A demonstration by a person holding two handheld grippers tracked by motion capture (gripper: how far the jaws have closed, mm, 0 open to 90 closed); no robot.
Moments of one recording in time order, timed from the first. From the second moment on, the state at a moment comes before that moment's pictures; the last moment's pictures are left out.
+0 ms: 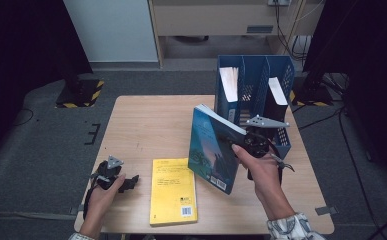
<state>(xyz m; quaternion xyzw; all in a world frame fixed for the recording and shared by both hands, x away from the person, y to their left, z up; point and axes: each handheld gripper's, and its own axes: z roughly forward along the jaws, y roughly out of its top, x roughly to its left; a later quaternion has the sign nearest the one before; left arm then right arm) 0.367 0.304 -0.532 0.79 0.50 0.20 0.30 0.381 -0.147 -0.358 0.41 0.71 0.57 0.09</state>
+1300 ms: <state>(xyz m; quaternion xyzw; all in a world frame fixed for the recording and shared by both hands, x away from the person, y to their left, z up) 0.366 0.302 -0.534 0.79 0.49 0.20 0.31 0.364 -0.236 -0.307 0.47 0.64 0.60 0.11</state>
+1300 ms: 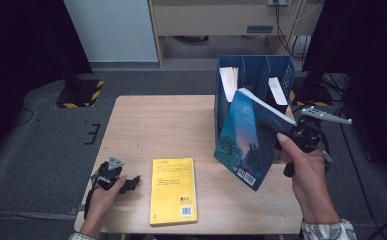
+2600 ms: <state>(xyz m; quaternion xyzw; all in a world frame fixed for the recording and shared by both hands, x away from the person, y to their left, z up) 0.367 0.300 -0.535 0.79 0.49 0.20 0.31 0.412 -0.279 -0.284 0.54 0.60 0.57 0.15</state>
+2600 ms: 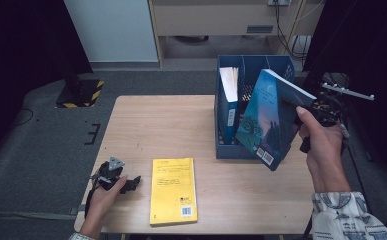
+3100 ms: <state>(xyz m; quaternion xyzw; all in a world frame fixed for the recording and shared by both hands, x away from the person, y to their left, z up) 0.367 0.299 -0.535 0.79 0.49 0.20 0.32 0.440 -0.276 -0.271 0.55 0.61 0.54 0.19</state>
